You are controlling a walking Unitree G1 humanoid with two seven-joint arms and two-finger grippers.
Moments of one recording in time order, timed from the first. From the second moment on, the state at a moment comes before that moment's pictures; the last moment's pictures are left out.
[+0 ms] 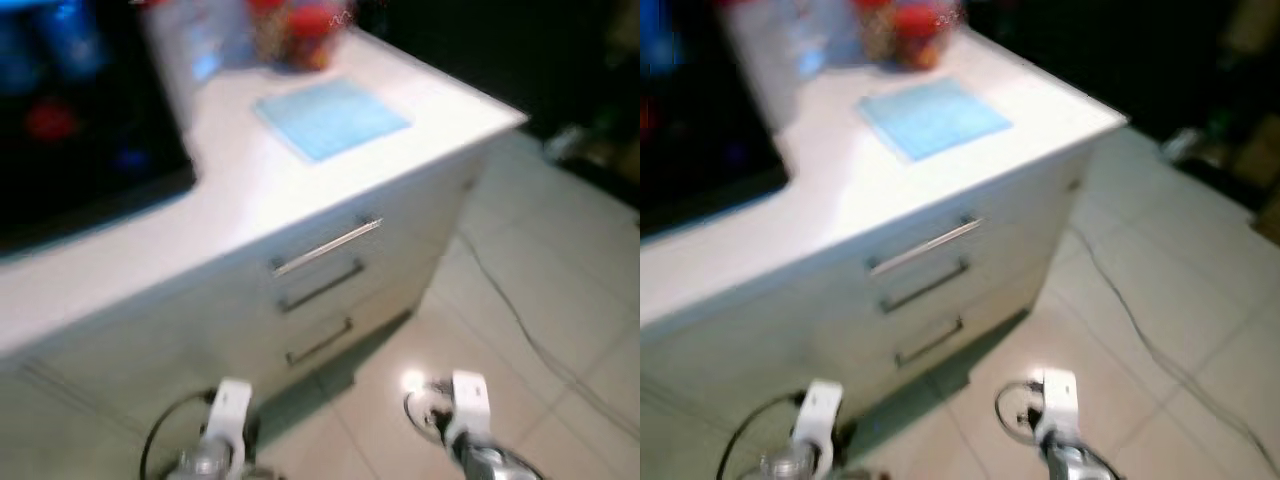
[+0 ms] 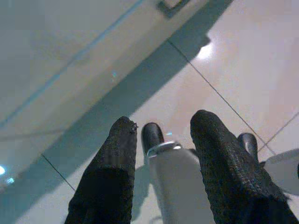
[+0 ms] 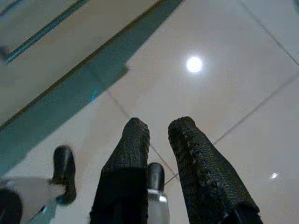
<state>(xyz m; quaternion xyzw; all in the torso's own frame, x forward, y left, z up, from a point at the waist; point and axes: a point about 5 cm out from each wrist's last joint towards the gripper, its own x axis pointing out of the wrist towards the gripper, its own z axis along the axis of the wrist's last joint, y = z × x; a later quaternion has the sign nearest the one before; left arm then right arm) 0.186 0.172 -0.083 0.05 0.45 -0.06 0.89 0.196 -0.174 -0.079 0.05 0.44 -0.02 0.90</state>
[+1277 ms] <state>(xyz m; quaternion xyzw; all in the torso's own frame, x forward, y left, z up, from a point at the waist) 0.187 0.176 -0.082 0.05 0.45 -0.06 0.89 0.195 -0.166 -0.080 0.05 0.44 0.00 0.90</state>
